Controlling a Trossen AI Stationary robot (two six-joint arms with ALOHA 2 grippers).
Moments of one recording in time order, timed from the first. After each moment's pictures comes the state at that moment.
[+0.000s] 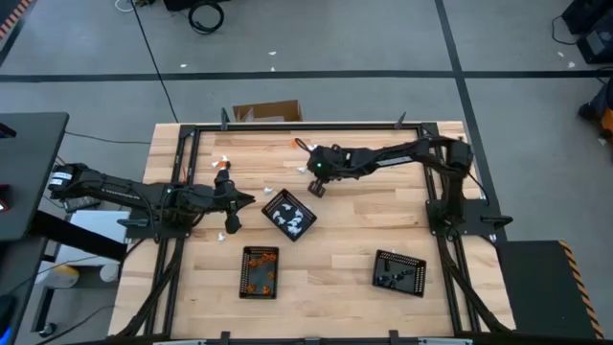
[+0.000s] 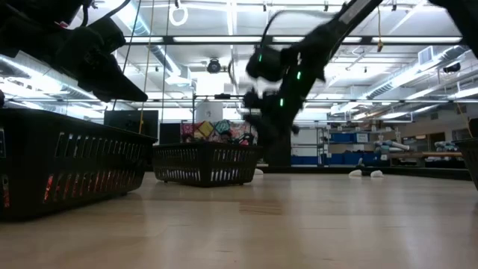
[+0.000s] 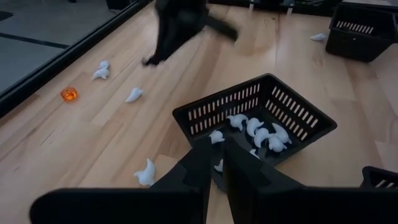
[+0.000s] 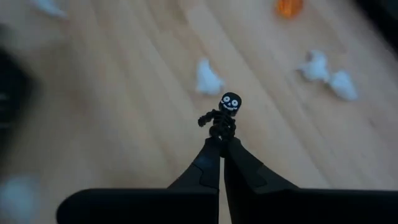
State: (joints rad) left arm -0.12 0.71 0.29 -0.02 -0.36 -0.19; right arm -0.25 1.88 1.19 -0.27 0.22 0.18
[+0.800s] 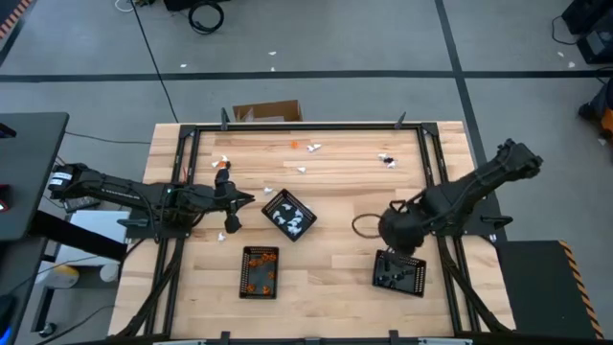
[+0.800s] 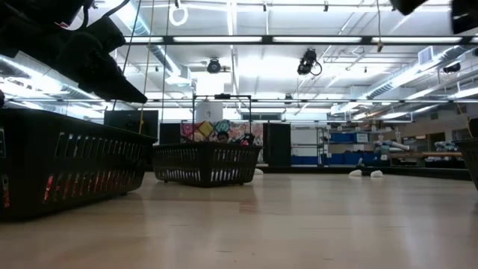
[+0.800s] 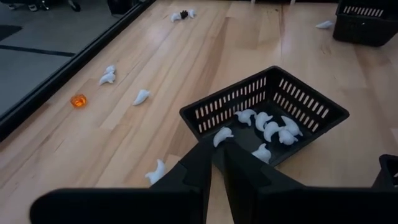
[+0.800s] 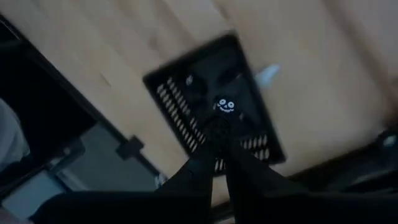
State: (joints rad) left arm -0.11 0.71 0.29 -0.03 -0.38 -0.12; right arm 0.48 1.34 1.19 -1.23 -0.24 1.22
